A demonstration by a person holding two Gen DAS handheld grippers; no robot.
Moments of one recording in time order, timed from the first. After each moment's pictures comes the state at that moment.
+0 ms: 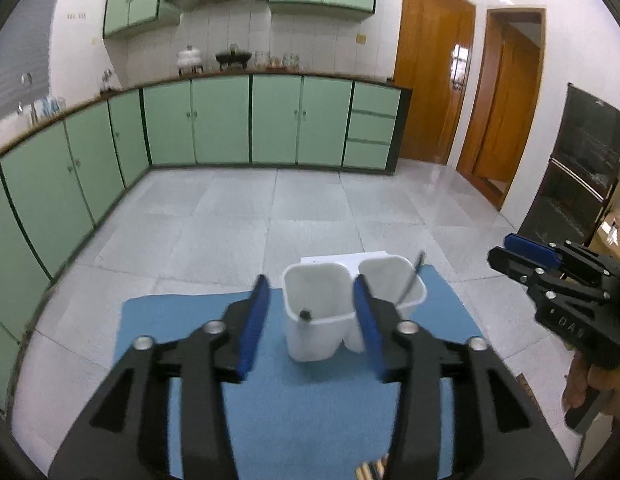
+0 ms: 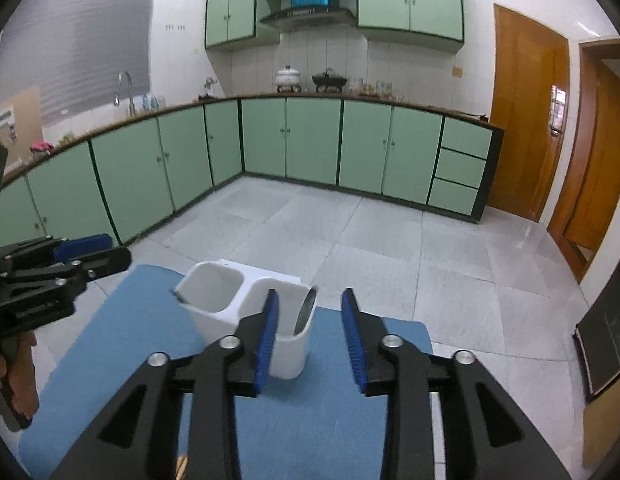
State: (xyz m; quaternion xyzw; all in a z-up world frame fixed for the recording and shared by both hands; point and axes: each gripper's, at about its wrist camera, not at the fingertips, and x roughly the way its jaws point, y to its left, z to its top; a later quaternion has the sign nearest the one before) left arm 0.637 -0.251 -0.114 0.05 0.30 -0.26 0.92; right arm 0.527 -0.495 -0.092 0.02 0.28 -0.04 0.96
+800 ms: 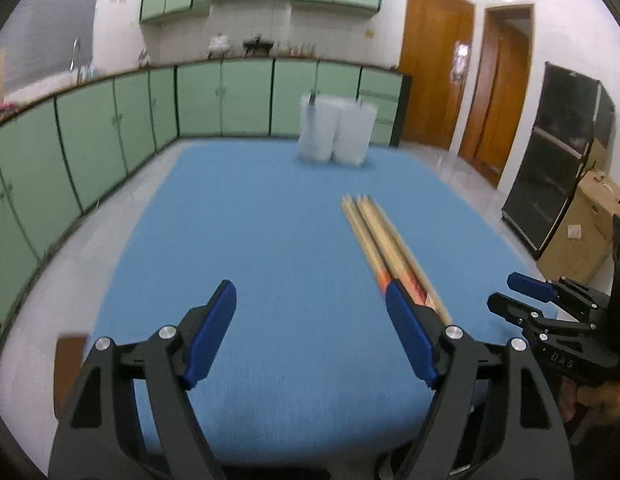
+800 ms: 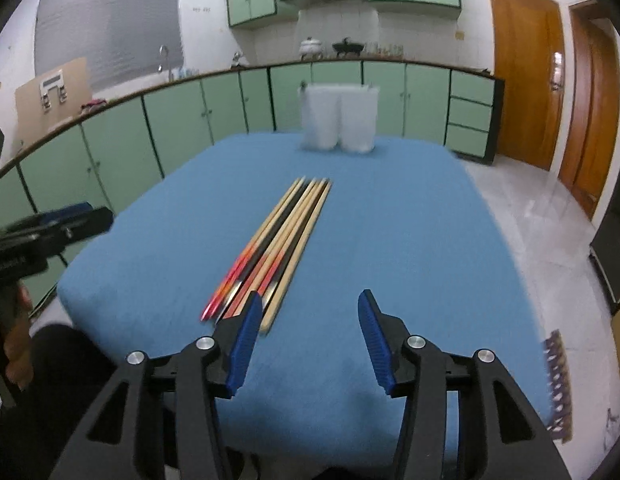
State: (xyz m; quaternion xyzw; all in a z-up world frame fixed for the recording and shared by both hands) left arm 0.332 -0.105 -0.253 0.03 0.32 -0.23 0.92; right arm 0.225 -0.366 -0.249 0.04 0.33 0.00 0.94
